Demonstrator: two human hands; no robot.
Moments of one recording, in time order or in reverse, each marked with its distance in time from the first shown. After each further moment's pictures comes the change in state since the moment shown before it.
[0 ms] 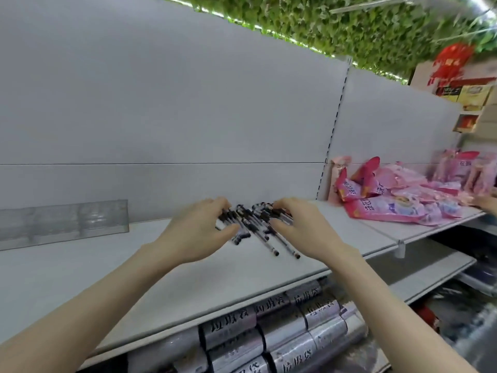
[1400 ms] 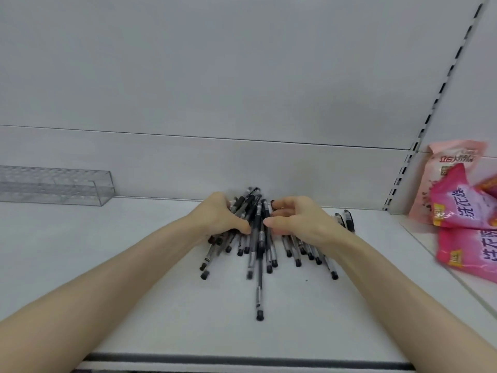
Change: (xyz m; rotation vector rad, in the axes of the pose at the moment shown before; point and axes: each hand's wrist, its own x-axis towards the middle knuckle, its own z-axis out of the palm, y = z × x) left_hand 0.143 0.025 0.119 -0.359 -0.026 -0.818; right_hand 0.144 0.144 0.062 0.732 -0.610 0.014
